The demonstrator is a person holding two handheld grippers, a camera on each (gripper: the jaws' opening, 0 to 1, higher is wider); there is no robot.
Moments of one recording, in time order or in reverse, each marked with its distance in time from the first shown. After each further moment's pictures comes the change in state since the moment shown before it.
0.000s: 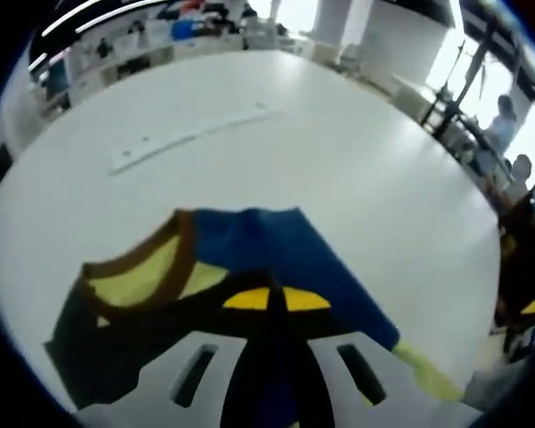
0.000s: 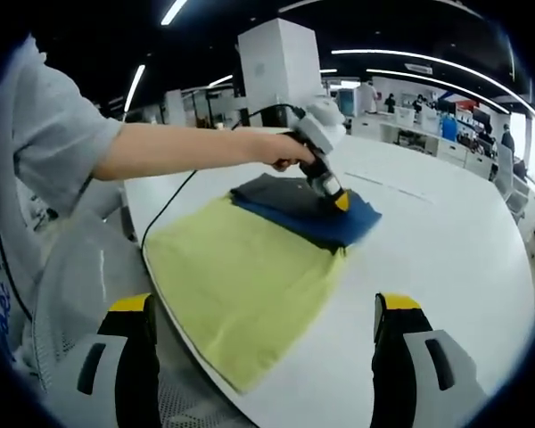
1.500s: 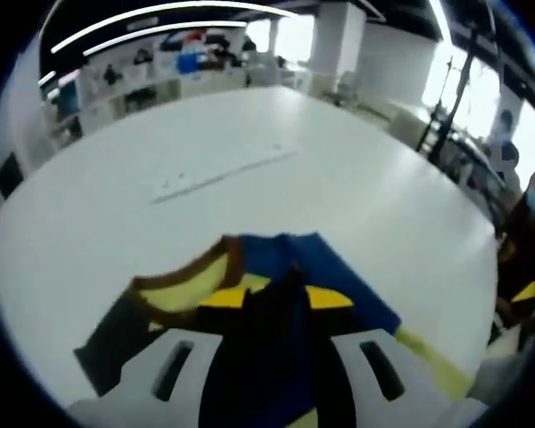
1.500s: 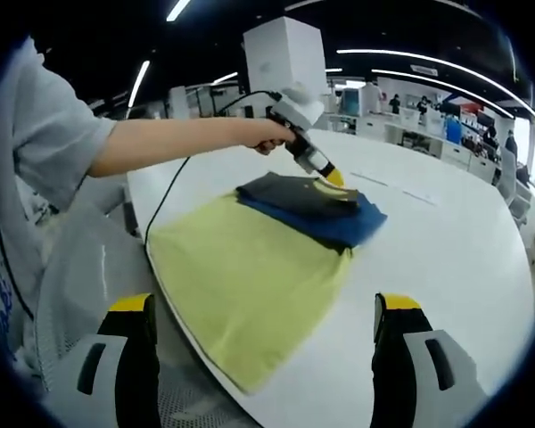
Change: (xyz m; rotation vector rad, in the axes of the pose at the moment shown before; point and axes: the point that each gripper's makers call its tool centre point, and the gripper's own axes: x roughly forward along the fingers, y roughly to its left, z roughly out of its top) left arm -0.058 0.040 0.010 -0.005 -0.161 0.028; right arm 0.000 0.009 0.003 -0.027 0.003 0.011
